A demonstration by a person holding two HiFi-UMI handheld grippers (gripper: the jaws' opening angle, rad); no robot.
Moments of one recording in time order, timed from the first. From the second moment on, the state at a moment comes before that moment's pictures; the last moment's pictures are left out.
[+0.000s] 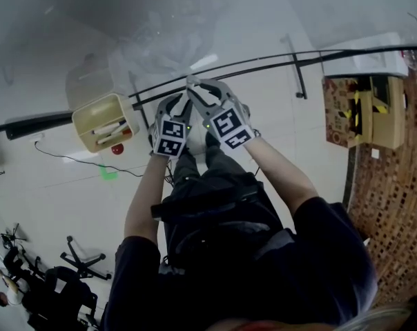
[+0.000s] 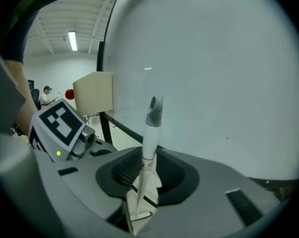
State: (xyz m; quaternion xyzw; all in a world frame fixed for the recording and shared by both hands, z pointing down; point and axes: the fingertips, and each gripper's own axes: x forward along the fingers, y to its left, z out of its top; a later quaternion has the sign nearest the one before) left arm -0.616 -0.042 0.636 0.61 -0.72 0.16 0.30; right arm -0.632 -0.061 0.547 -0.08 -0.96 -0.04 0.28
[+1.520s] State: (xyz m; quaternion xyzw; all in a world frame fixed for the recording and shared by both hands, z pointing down) left arm -0.619 -0.019 0.608 0.58 -0.74 0.16 0.29; right arm -0.568 -0.054 0.561 -0.08 -0.94 0.08 0.31
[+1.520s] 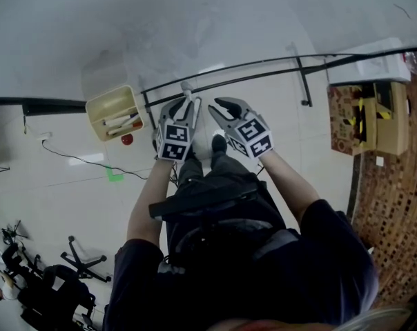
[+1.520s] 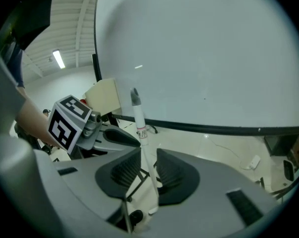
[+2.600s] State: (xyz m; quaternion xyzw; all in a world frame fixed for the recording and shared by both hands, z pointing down) left arm -0.627 0.023 0.627 0.55 -0.75 0.13 0.33; right arm -0.588 -0.006 0.592 -0.15 -0.92 0.07 0.36
